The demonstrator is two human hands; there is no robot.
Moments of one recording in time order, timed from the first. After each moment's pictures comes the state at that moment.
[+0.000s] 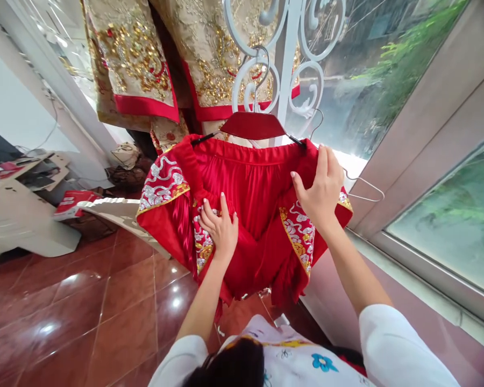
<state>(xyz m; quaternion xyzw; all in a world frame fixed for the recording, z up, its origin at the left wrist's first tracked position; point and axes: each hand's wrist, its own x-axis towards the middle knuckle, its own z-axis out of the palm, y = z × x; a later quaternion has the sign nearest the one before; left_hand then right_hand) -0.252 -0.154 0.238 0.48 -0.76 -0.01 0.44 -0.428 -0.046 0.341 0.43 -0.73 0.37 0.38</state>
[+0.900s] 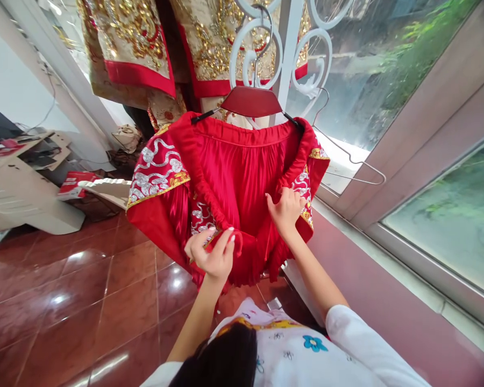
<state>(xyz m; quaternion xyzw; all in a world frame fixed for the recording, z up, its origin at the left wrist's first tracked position) -0.190 -0.081 0.223 0.38 -0.72 0.08 0.58 -0.402 -0.072 0.239 0.38 -0.85 0.29 0.21</state>
